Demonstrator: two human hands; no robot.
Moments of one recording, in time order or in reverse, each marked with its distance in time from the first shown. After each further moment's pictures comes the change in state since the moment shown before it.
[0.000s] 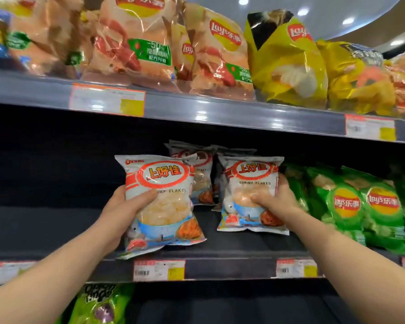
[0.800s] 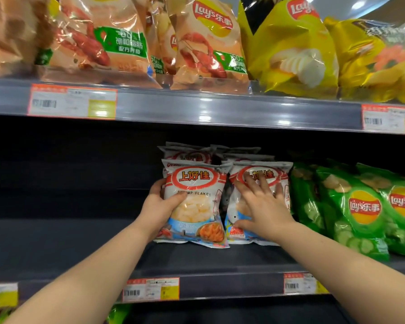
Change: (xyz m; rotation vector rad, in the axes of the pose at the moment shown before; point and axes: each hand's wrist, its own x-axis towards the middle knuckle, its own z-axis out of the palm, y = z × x) left_hand 0.057 -0.017 0.074 0.062 0.025 0.046; right_hand -0.008 -0.016 0.024 -0.986 -0.255 -0.469
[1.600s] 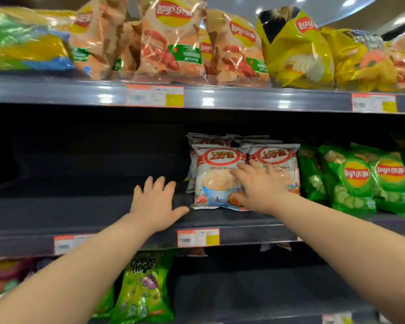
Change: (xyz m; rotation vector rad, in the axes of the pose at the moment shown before) left_hand -0.091 0.024 -0.097 1.611 -0.093 0.236; right_hand -0.056 -0.100 -0.044 -0.076 0.015 -0.063
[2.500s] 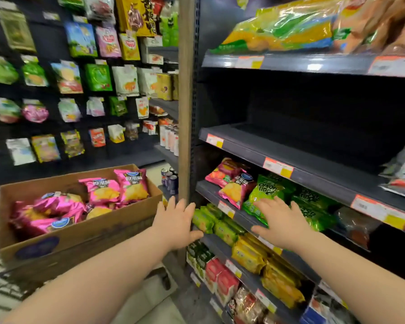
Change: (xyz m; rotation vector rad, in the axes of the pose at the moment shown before) left_hand -0.396 -0.089 -0.001 0.119 -0.371 -0.752; right_hand -0.156 -0.251 0.015 0.211 -0.221 -0.778
